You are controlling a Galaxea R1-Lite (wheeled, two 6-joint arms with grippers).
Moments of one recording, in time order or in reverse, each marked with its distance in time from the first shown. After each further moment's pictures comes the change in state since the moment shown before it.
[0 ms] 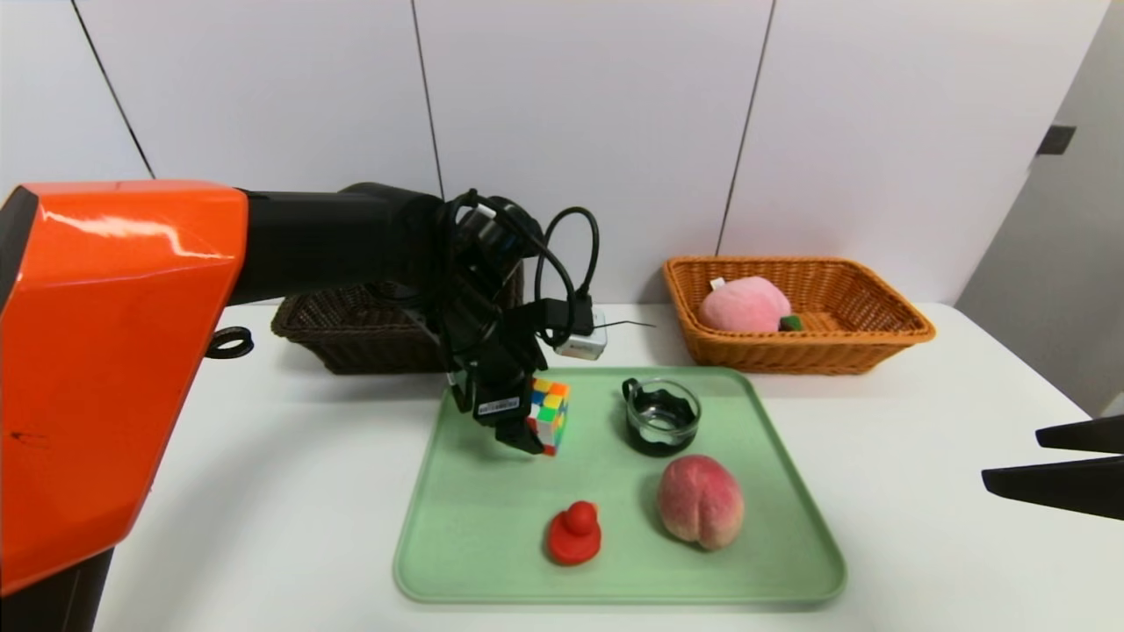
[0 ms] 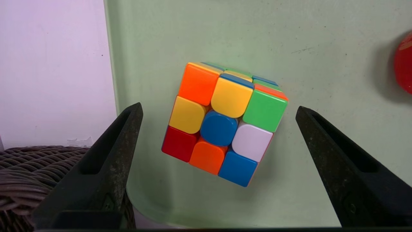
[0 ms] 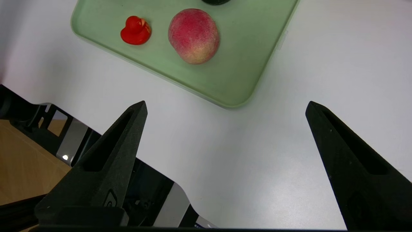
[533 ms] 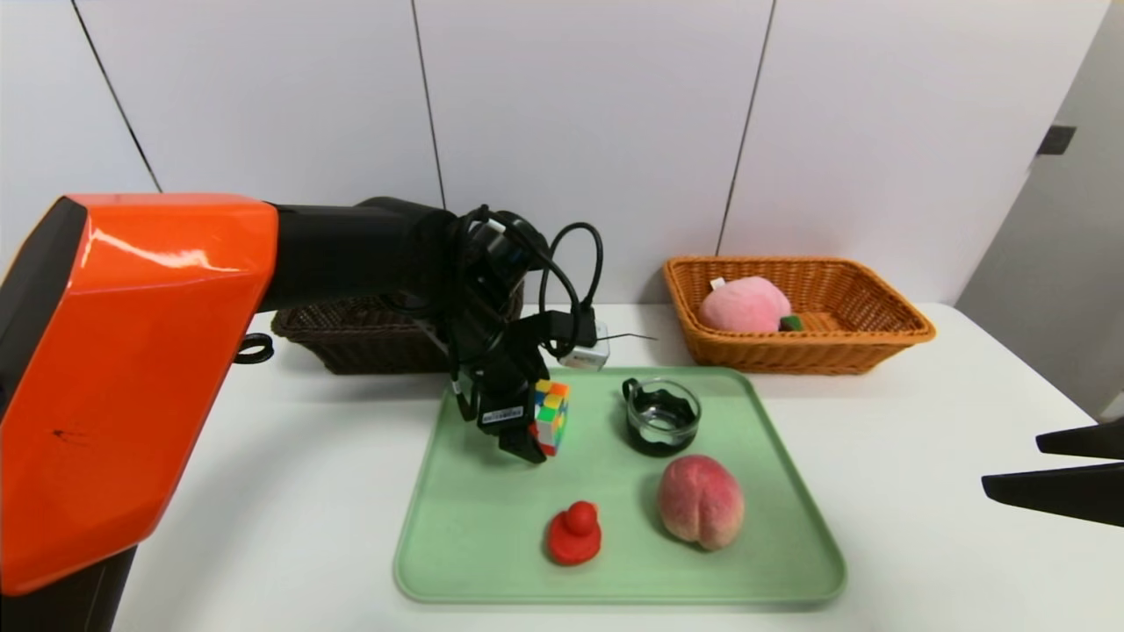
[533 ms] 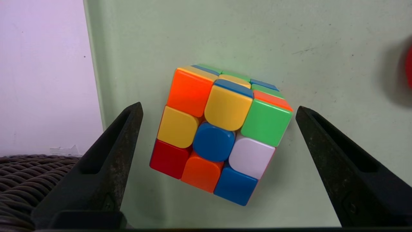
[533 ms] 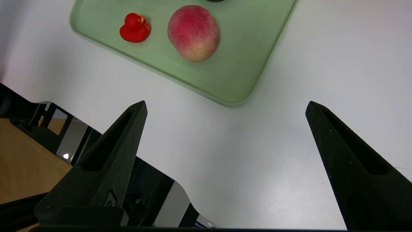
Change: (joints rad) left arm -0.005 0.030 0.001 -0.002 0.000 -0.001; right arm -0.001 -0.003 0.009 0.000 0.000 0.000
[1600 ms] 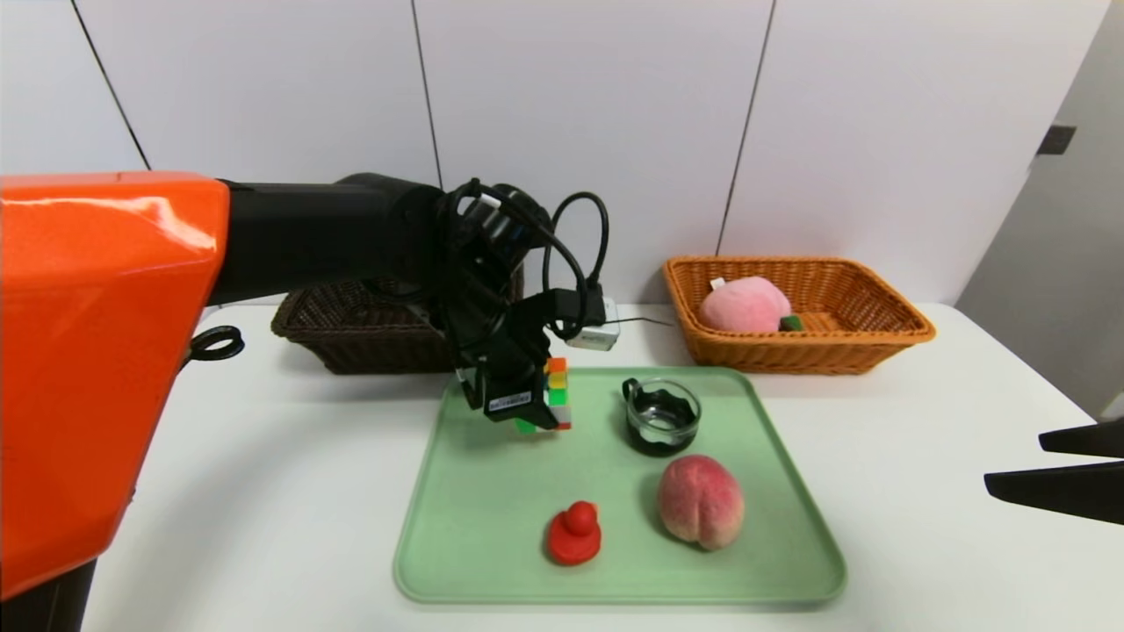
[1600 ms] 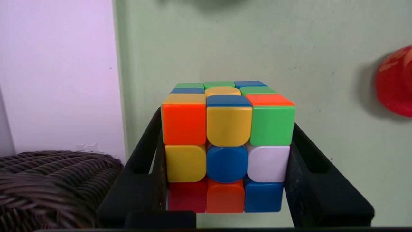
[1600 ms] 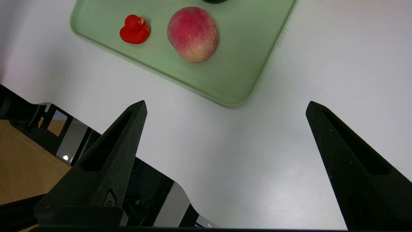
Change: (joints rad) left arm -0.030 -0.064 -0.001 -0.031 -0.001 -0.054; right arm -0.002 -0.006 0.000 -0.001 0.000 0.000
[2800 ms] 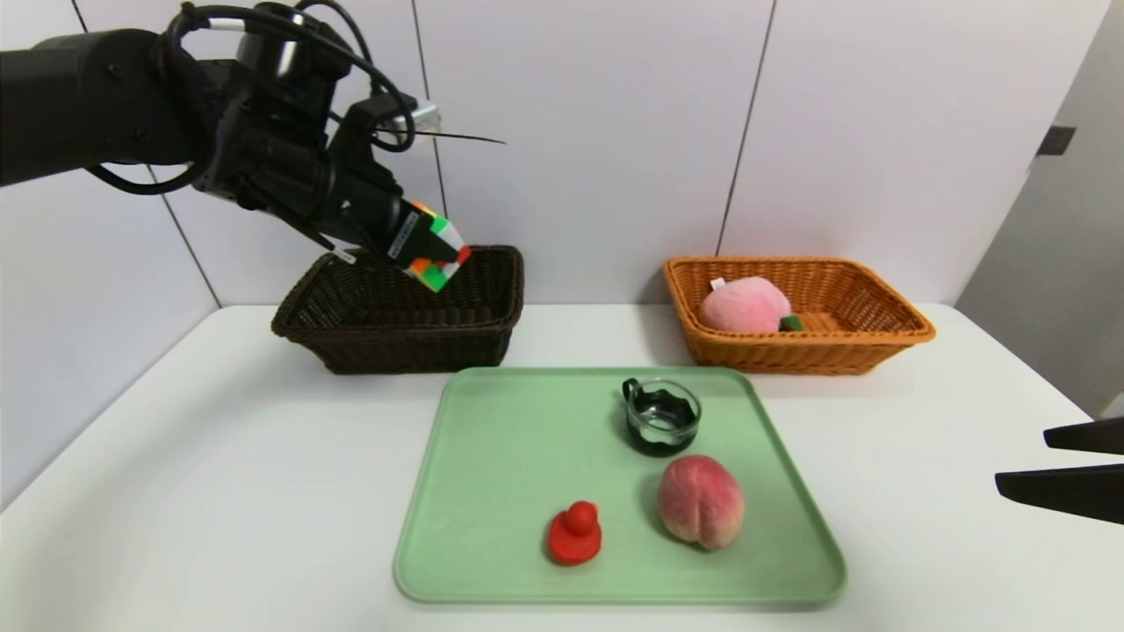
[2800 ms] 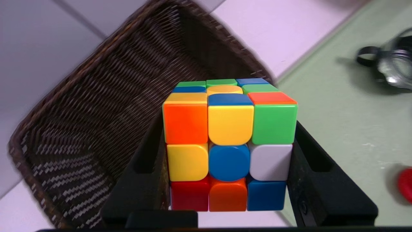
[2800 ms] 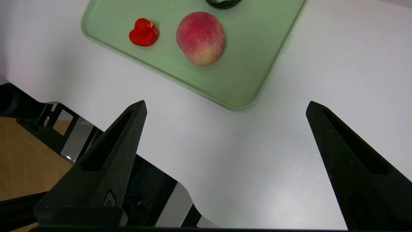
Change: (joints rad) left arm 0.303 -0.227 0.000 -0.161 0.055 -0.610; right arm 0.000 -0.017 -0.005 -0.007 0.023 -0.004
